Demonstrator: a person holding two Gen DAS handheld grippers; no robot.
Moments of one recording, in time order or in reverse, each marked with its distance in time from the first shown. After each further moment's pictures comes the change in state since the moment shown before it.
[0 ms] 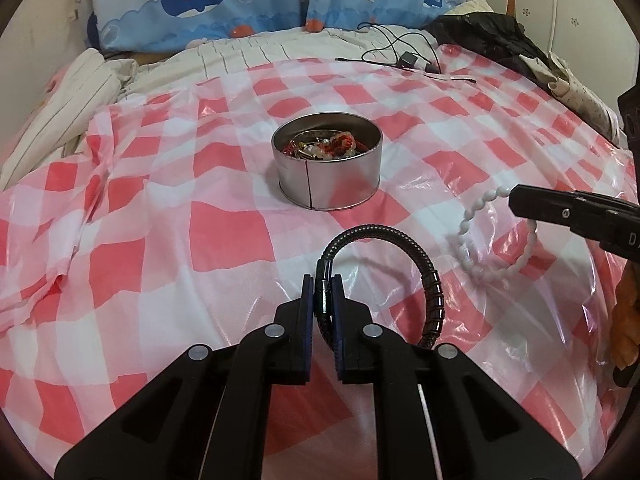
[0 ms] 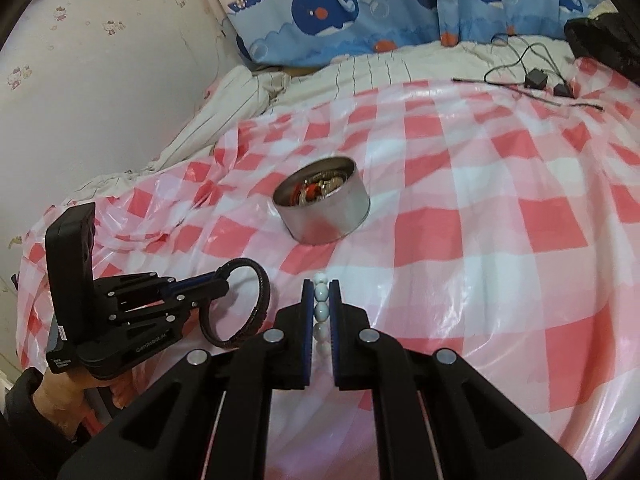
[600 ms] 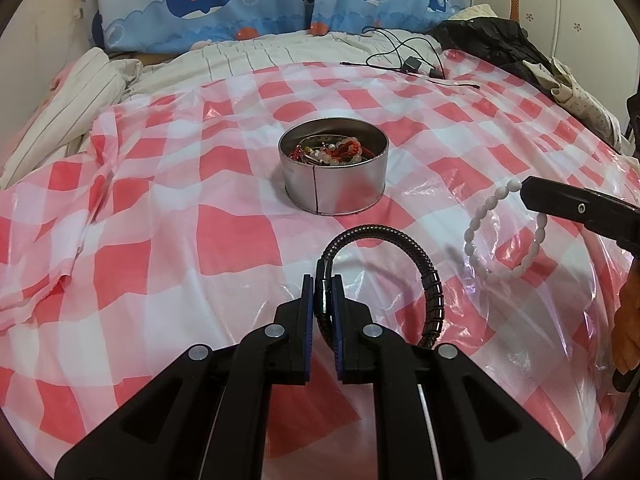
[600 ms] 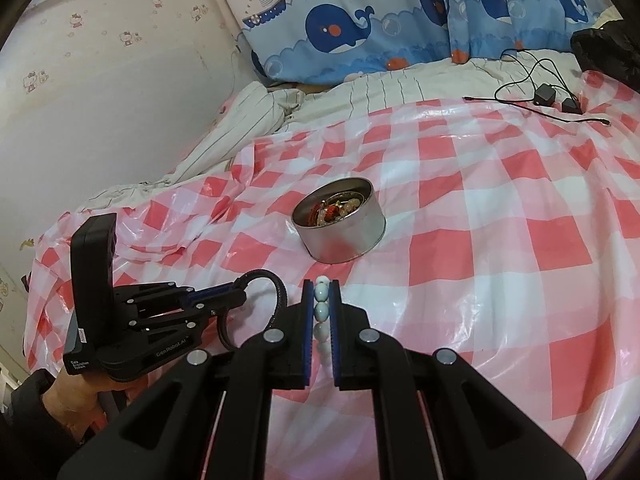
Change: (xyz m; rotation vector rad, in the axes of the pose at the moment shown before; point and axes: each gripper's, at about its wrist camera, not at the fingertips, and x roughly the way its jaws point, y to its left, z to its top) left arm -0.001 0.002 0.001 -0.011 -0.010 0.003; right arm -0.008 0.005 0.004 -0.012 -0.054 0.053
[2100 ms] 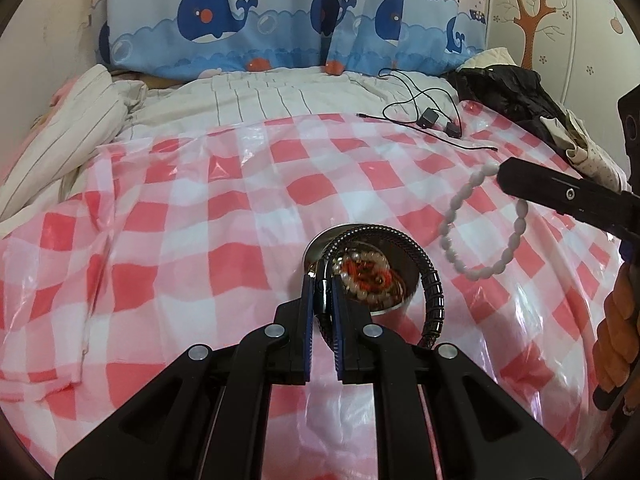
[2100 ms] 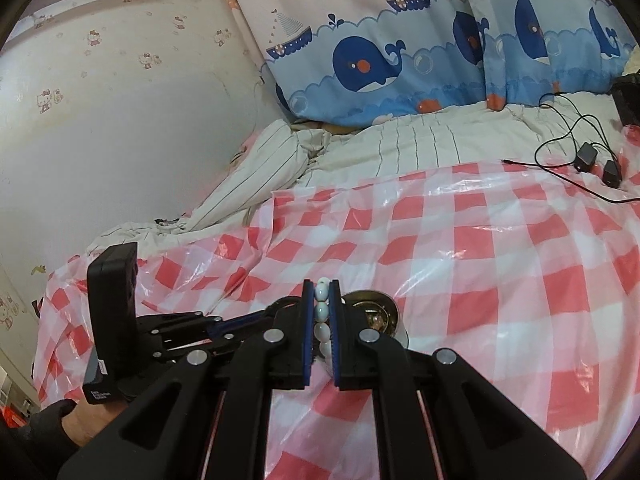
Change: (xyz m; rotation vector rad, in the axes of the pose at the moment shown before) left arm 0.021 0.026 0.093 -0.070 -0.103 -0.020; right arm 0.033 0.004 0.104 -0.056 -0.093 0.092
